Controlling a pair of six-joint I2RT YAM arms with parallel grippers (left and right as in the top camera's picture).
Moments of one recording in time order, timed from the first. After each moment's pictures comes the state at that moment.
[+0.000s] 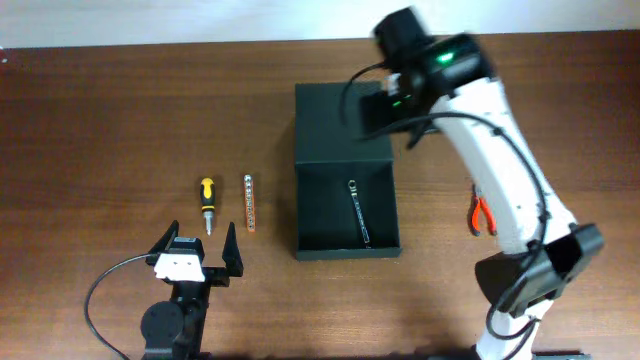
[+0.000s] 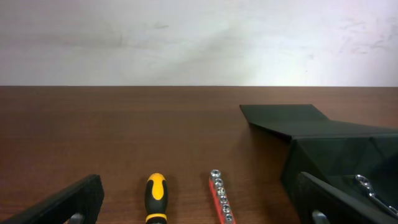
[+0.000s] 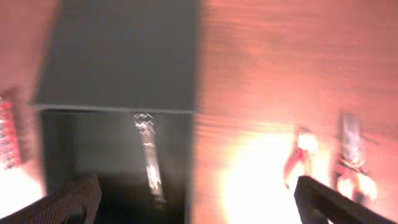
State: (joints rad) left arm -0.04 0.02 0.01 -0.08 0.03 -0.04; right arm 0.37 1.98 2.21 -1.54 0.11 0.31
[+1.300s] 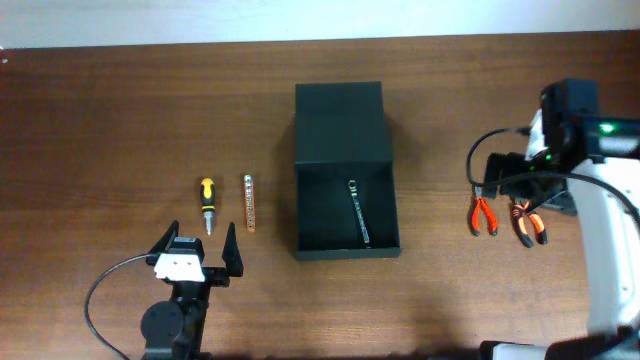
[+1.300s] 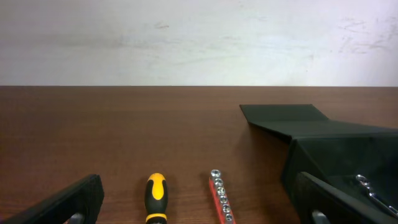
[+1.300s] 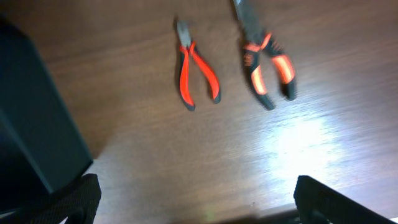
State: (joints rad) left arm -0.04 0.02 0.01 -0.08 0.03 -0.04; right arm -0.13 1.51 1.44 -1.39 0.03 0.15
